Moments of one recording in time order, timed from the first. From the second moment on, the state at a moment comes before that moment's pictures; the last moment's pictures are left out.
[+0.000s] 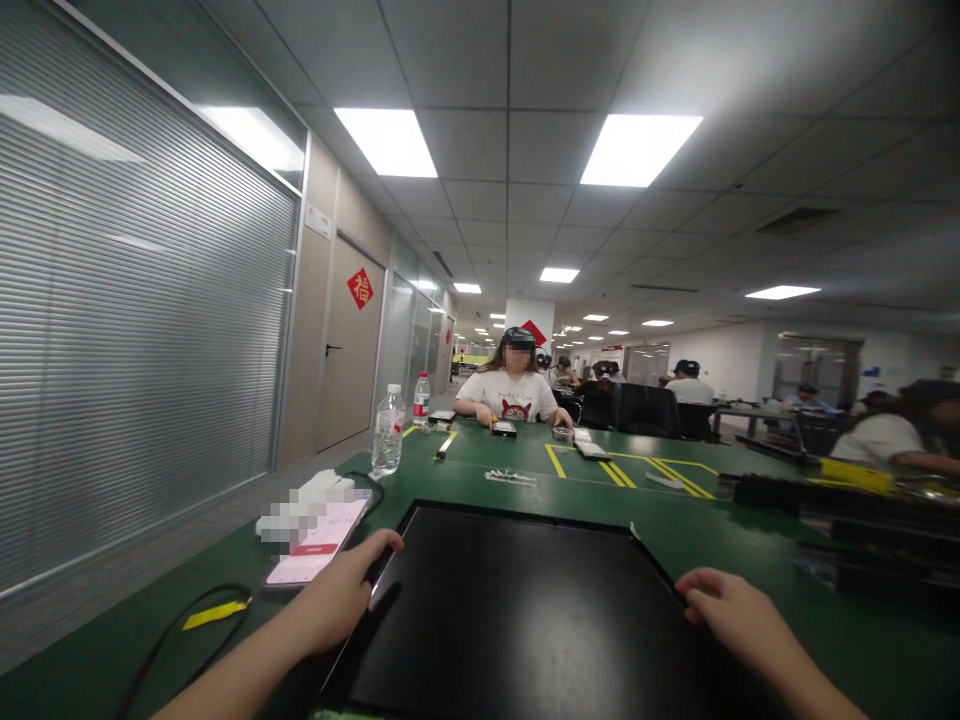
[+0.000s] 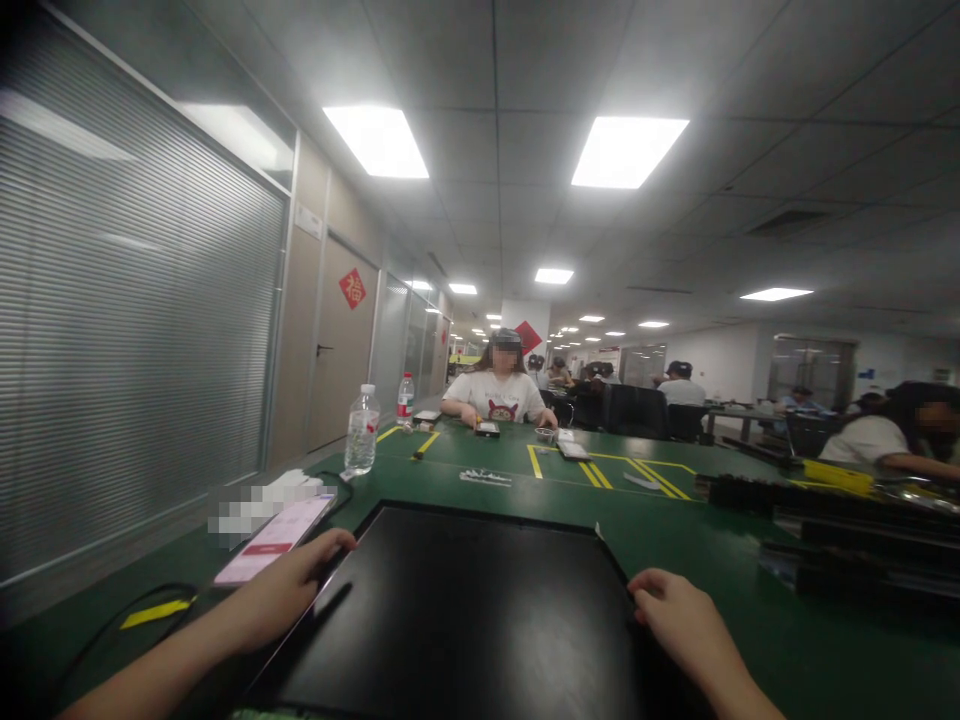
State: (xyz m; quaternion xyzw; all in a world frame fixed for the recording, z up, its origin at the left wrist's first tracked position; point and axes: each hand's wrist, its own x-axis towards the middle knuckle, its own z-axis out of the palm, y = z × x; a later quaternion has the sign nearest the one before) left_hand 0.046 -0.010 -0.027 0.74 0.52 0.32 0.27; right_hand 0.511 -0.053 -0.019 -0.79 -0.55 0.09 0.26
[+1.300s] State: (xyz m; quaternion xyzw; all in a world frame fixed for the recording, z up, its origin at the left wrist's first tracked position) left_hand 0.058 -0.008 -0.019 0.41 0.47 0.47 0.63; right_hand 0.516 -0.053 -0.024 -0.79 -0.53 0.11 0.28
